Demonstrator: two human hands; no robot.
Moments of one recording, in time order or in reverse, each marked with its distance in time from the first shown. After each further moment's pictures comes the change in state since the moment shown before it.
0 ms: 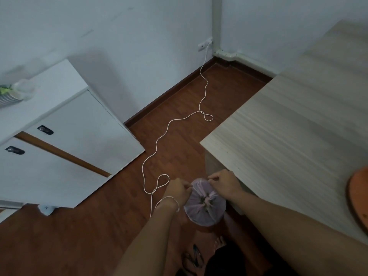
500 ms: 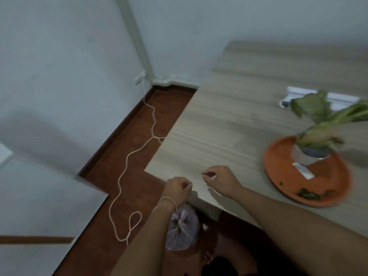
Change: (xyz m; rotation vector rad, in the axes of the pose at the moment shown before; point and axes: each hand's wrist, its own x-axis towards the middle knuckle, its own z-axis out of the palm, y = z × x) left_hand 0.019 0.178 0.053 0.063 -0.105 0.372; right_hand -0.077 0.093 -0.142 0.168 0.335 -0.037
